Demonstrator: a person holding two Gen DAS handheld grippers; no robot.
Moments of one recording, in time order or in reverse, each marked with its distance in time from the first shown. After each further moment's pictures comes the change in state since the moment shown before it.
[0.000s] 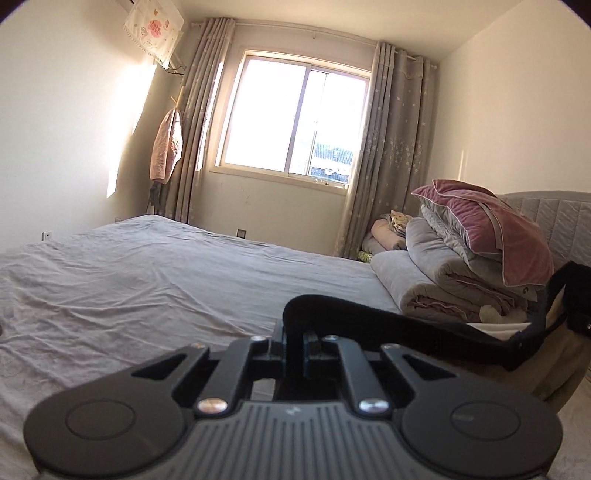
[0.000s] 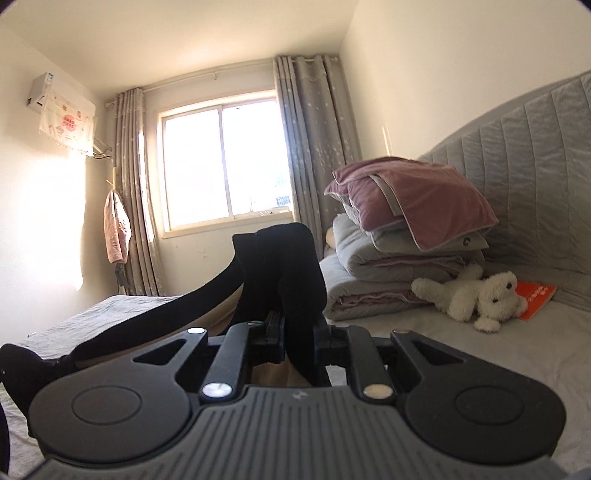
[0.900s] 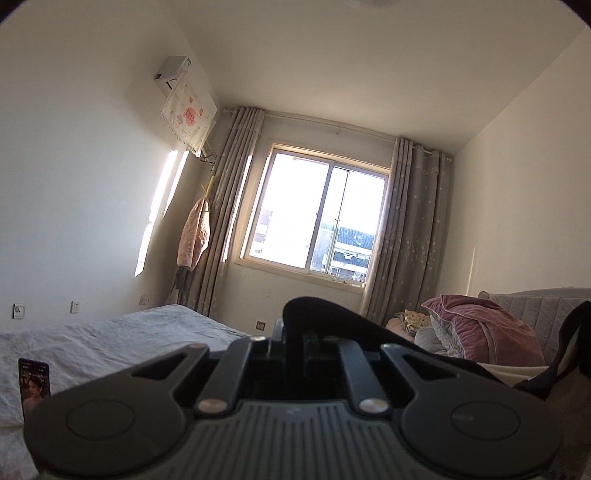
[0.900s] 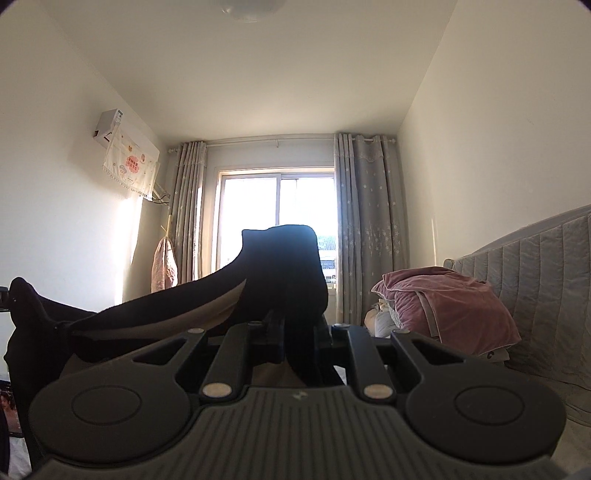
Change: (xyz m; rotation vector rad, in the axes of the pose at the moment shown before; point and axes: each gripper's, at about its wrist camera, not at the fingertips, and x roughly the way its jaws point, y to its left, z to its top) left arm -0.118 0.006 0.116 -0.054 -0.271 0.064; right arm -0.068 0.042 0.116 -0.136 -0.192 0.140
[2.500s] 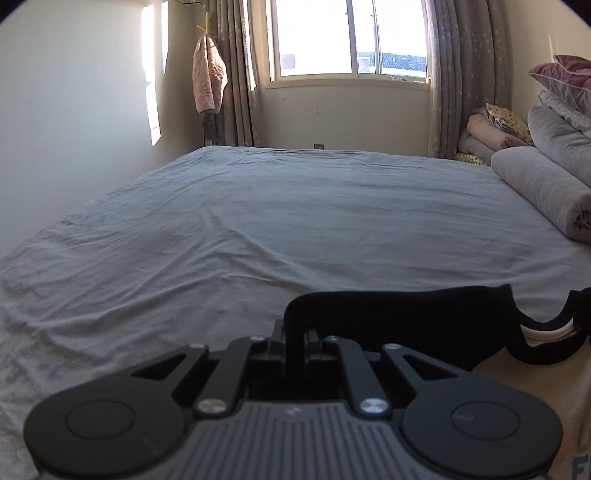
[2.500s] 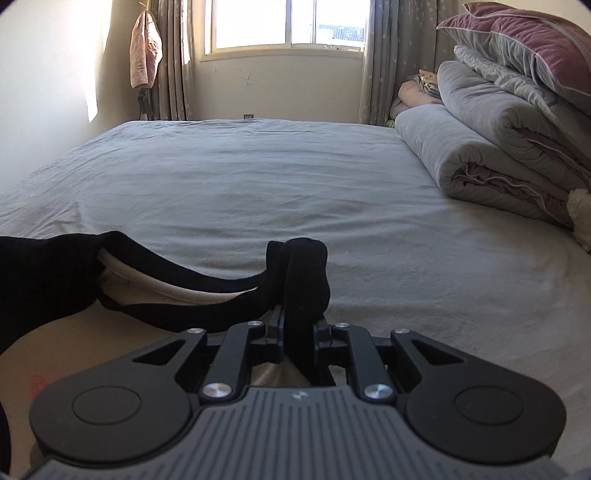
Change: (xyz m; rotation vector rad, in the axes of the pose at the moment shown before) left arm 0.397 0.058 -0.260 0.274 0.578 0.220; right arm 0.339 0.066 -0.304 -0.006 0.762 0.021
